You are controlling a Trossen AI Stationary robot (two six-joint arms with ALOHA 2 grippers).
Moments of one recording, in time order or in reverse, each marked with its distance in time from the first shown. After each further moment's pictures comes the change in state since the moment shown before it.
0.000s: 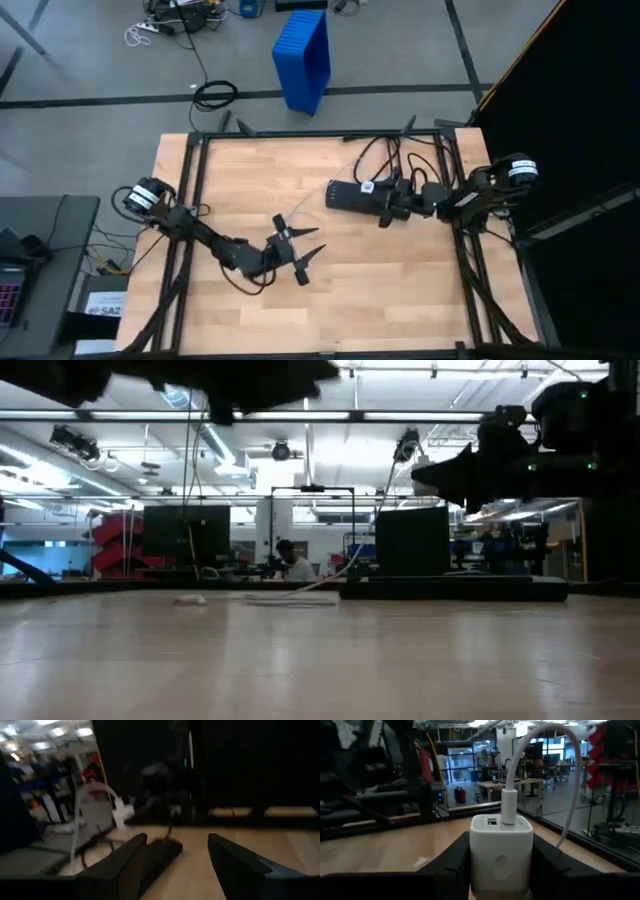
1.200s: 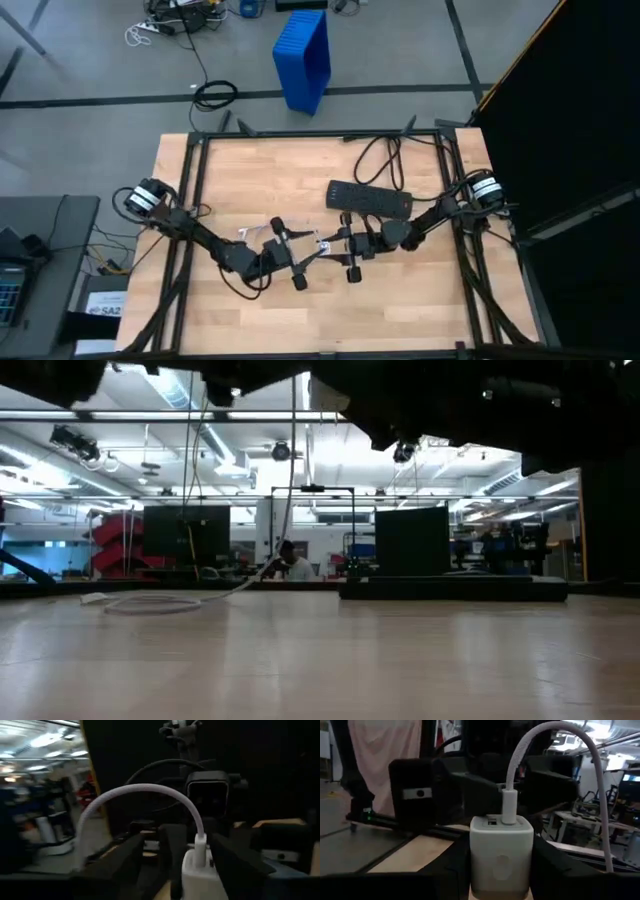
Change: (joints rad) left arm -0.129 0.004 -0.005 0.273 -0.155 0.302; right arm 0.392 0.321 0.558 -0.160 0.006 -0.232
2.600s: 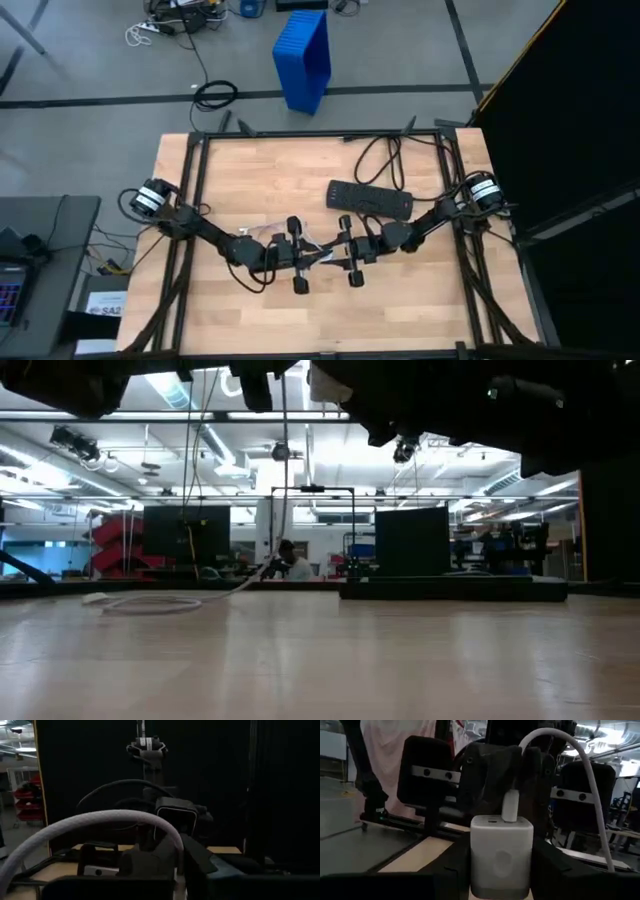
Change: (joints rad) left arm 0.120 0.085 0.011 0.035 0.365 -0.258; right arm 0.032 0.013 0.012 0.039 -0.065 -0.021
